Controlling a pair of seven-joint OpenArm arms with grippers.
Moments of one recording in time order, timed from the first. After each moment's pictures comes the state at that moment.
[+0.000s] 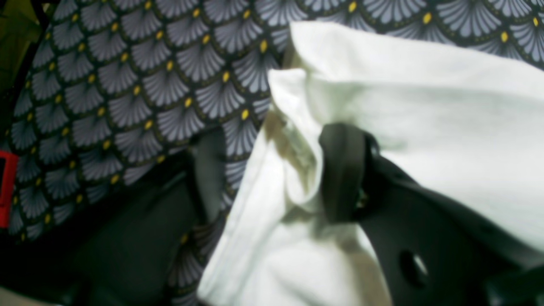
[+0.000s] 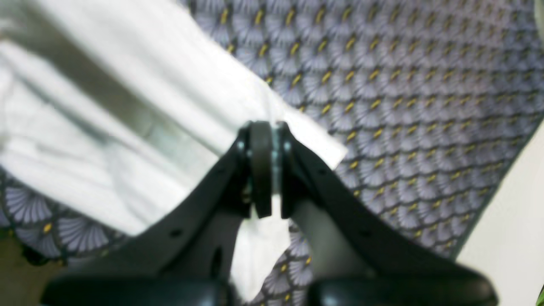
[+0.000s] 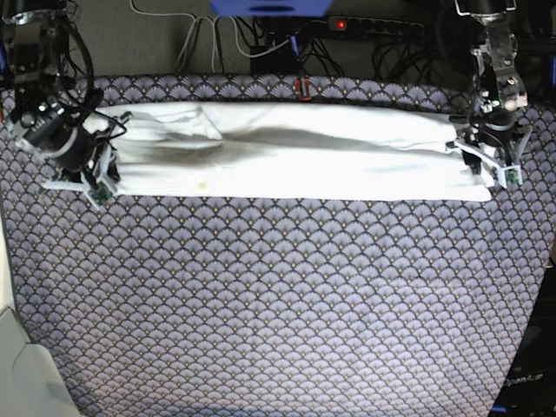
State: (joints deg) left arm 13.3 -14.9 -18.3 80.4 -8.6 -4.5 23.4; right arm -15.7 25.6 8.4 109.1 8.1 34.6 -47.0
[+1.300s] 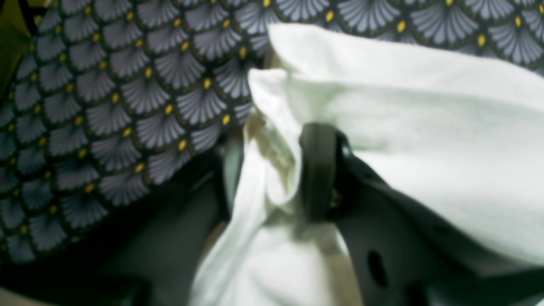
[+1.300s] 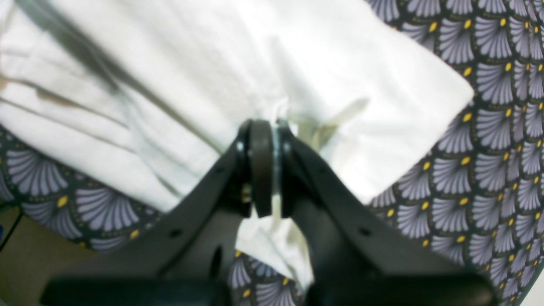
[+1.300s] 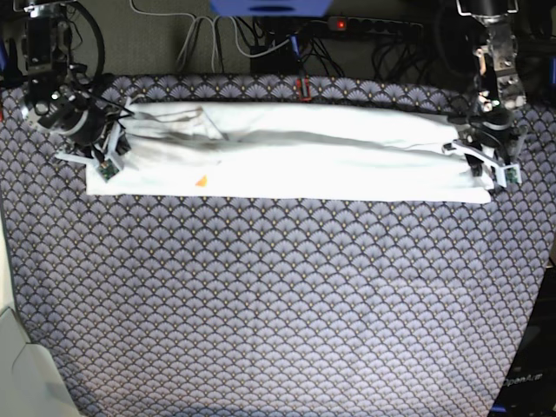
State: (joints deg) left arm 13.4 -17.0 -15.8 76.5 -15.9 -4.7 18.8; right arm -18.1 23.1 8.1 100.2 8.1 34.6 -43.8
